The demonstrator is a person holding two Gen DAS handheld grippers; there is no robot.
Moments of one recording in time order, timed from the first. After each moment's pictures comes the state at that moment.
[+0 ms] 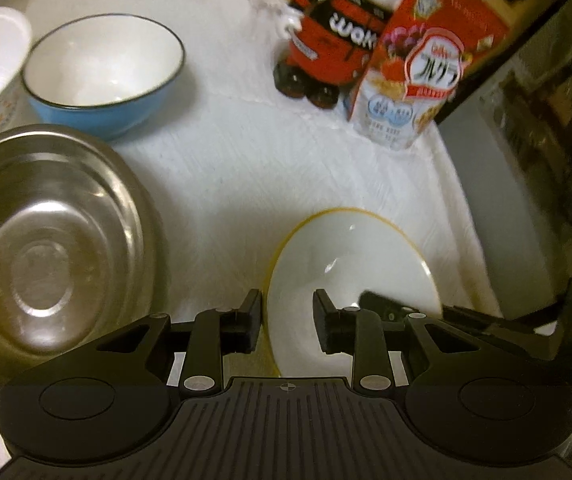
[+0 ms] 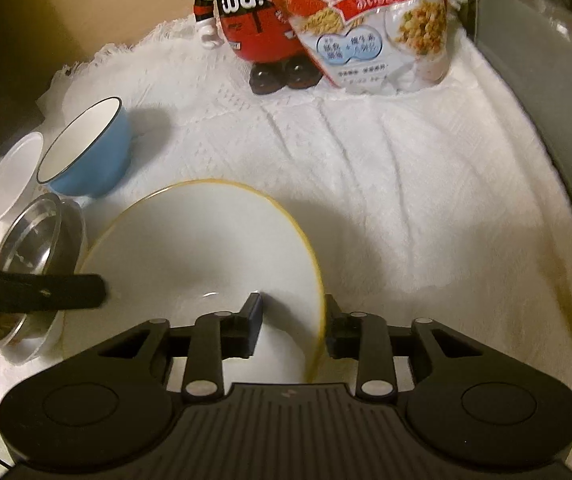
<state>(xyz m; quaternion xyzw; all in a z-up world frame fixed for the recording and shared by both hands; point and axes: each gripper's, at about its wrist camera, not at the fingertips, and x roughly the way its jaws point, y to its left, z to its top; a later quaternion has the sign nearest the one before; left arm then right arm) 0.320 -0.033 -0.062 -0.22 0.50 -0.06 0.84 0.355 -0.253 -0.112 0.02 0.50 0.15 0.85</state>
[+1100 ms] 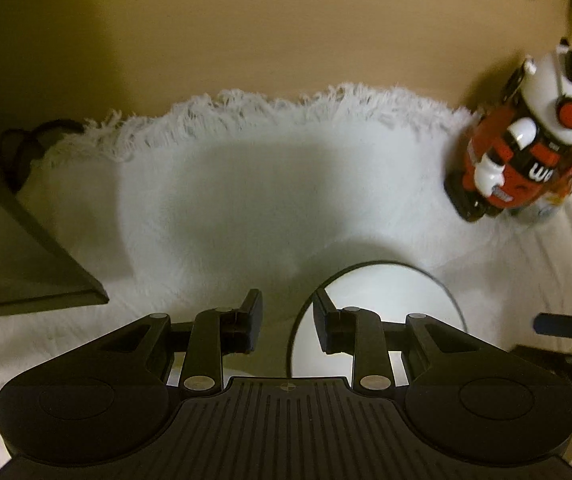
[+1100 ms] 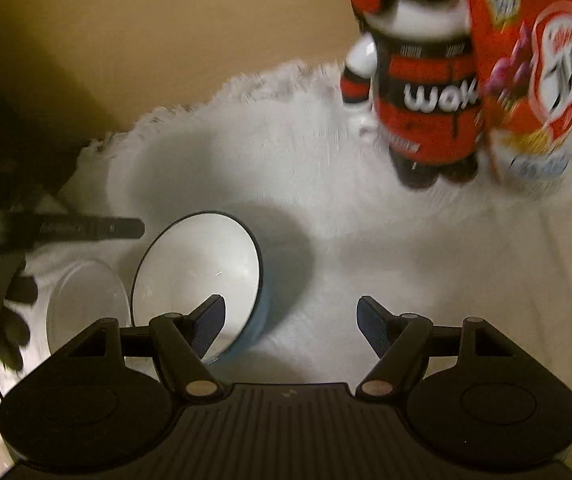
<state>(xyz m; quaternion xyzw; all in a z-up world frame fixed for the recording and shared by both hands) 0.528 0.159 -0.033 -0.01 0.55 -0.08 0.83 0.474 -0.087 -0.055 0.12 0.54 0.13 0.82</state>
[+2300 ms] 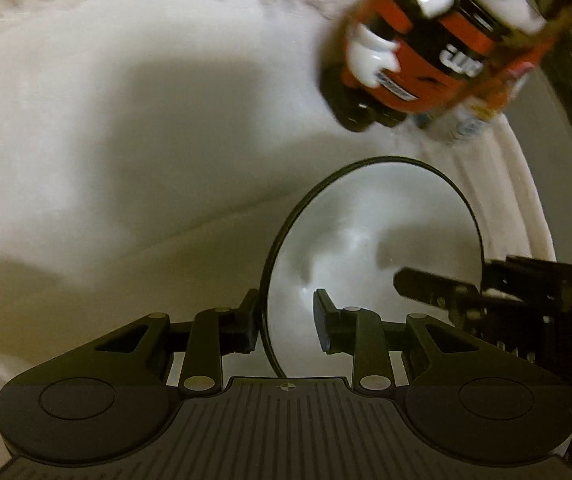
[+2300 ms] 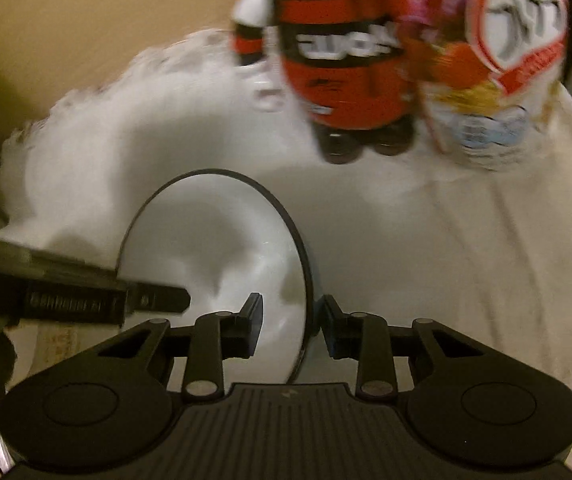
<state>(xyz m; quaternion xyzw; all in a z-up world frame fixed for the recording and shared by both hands) 0.541 0.055 -0.096 -0.06 0.63 -0.20 0.75 0.491 -0.126 -0.095 0.09 0.56 0.07 0.82</state>
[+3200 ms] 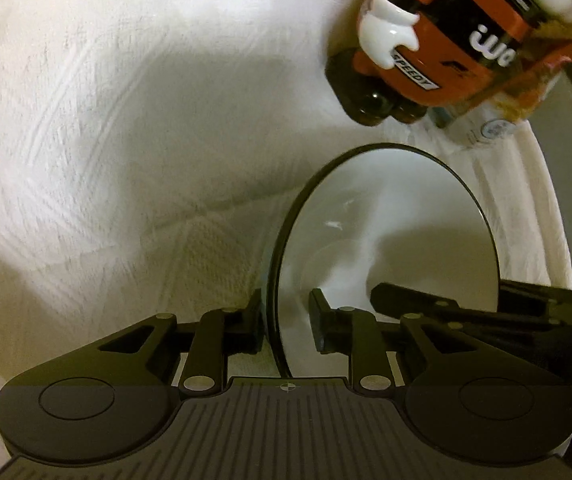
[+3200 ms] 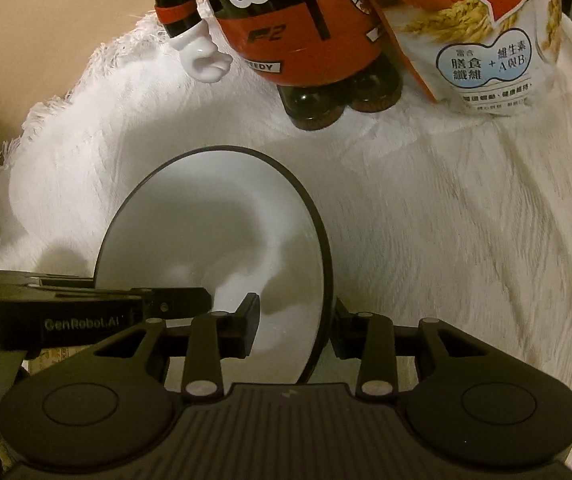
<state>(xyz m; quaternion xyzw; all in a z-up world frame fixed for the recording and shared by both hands) 0.546 0.037 -0.122 -0.08 0.64 -0.16 0.74 0.502 -0.142 -0.129 0.15 0.59 0.08 0.79</state>
